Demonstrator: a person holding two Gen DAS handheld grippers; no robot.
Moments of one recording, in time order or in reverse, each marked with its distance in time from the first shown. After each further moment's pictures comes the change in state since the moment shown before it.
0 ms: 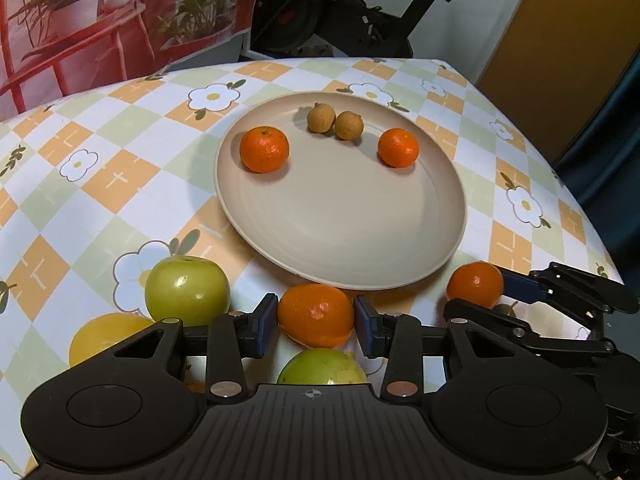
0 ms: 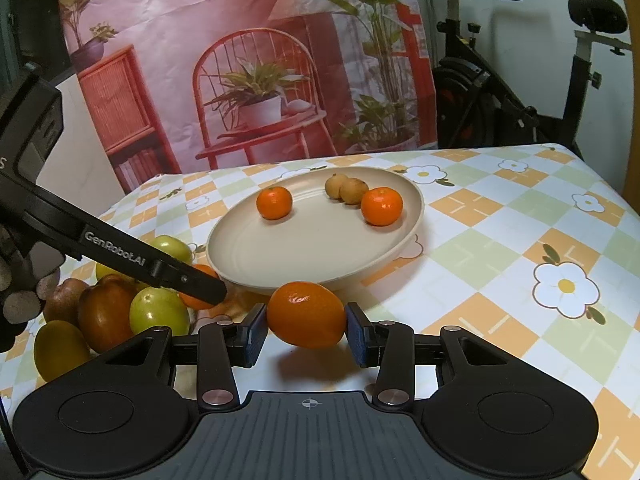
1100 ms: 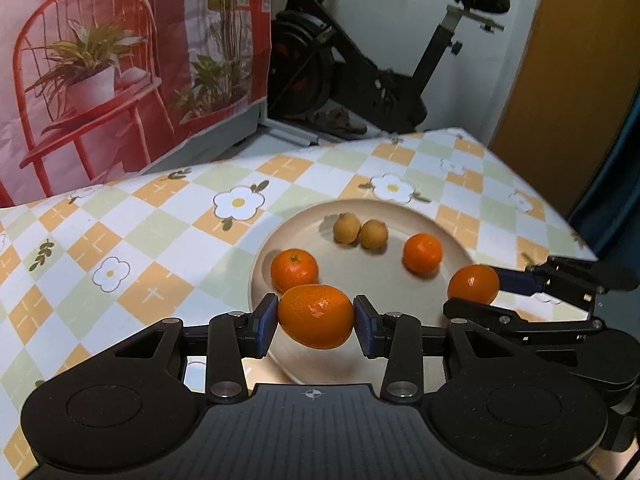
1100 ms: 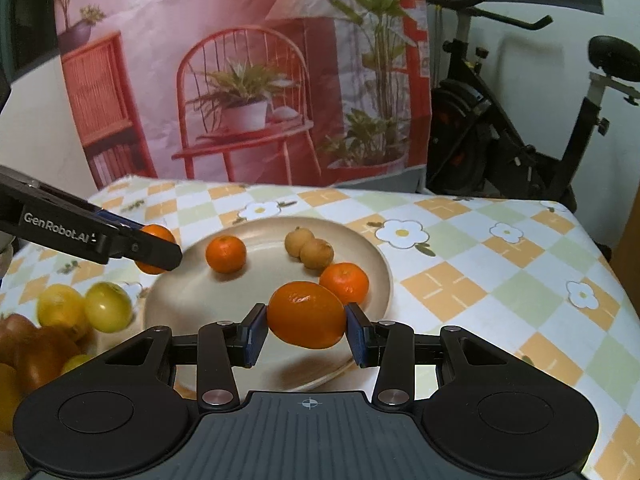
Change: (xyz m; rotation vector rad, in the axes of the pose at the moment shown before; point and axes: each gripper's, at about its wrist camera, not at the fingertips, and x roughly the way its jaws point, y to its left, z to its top) left arm -0.006 -0.003 0.051 0.053 -0.169 0.101; right arm 0.045 -0.021 0.065 -0.113 0.019 -0.075
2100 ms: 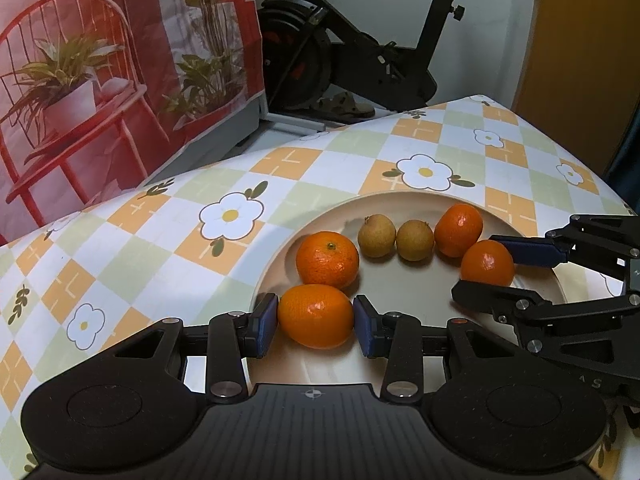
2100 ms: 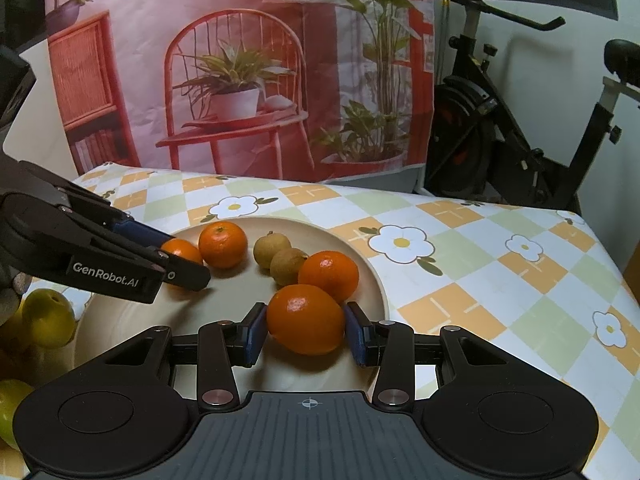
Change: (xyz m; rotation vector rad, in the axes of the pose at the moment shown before) left arm 0.064 -0.001 0.016 0.107 0.021 0.066; right arm 0.057 -0.014 0.011 -0.035 0.008 -0.023
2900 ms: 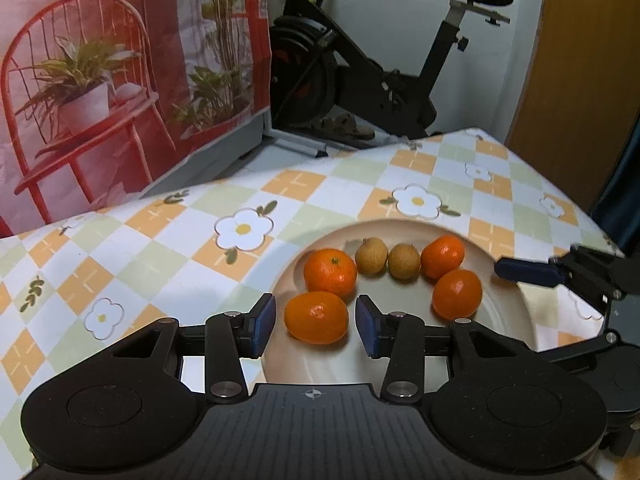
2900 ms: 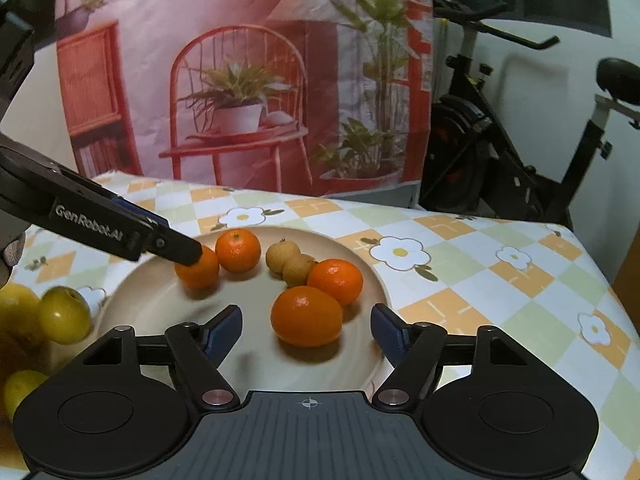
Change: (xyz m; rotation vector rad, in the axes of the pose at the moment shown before) left arm -0.037 0.008 0.001 -0.071 -0.064 -0.021; right arm -0.027 0.013 -0.008 -0.003 -0.056 -0.020
